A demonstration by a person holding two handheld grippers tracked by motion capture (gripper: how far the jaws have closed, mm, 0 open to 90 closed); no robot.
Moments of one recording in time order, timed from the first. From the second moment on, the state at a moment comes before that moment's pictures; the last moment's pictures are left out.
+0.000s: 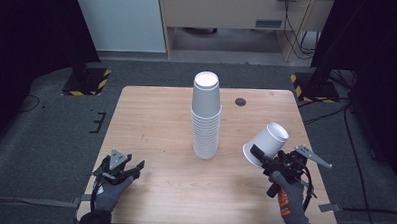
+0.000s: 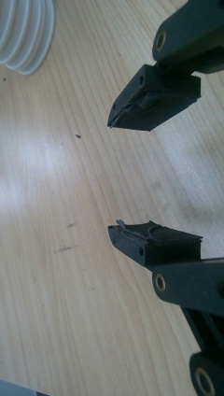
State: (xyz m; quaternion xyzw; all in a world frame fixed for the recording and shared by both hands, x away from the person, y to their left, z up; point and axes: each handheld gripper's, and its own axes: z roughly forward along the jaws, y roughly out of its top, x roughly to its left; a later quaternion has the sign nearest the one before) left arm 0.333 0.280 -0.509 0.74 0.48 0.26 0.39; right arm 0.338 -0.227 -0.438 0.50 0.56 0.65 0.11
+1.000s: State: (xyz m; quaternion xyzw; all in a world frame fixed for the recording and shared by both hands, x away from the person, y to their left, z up) left arm 0.325 0.232 -0.487 0.71 0.41 0.27 0.50; right arm 0.341 -0.228 -0.455 0.54 0.50 0.68 0.05
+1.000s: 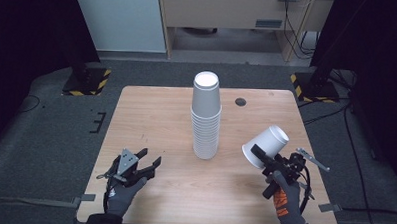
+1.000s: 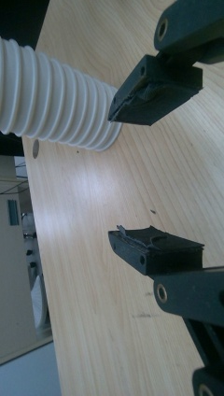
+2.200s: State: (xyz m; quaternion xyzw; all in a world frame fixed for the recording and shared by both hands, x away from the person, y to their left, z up) left arm 0.330 0.135 -0.463 0.73 0.33 0.24 0.55; right arm 0.341 -0.229 -0.455 0.54 0.48 0.69 0.02
